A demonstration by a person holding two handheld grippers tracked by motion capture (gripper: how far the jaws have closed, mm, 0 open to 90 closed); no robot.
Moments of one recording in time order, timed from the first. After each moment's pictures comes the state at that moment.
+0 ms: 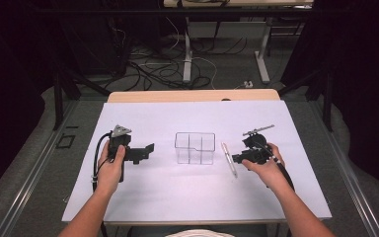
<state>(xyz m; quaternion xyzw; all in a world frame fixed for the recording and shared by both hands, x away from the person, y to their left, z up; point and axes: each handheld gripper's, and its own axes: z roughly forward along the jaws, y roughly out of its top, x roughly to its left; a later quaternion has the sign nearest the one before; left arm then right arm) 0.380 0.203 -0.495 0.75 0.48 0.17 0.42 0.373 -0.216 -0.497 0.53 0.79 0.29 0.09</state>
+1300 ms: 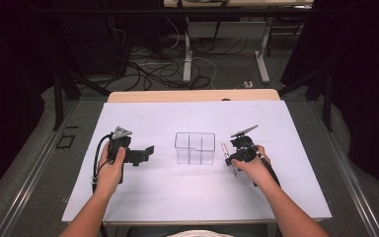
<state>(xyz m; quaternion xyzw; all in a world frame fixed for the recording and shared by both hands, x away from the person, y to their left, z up) 0.377 0.203 -0.498 0.76 0.48 0.18 0.41 0.399 -0.189 -0.532 0.57 0.78 0.23 0.02</state>
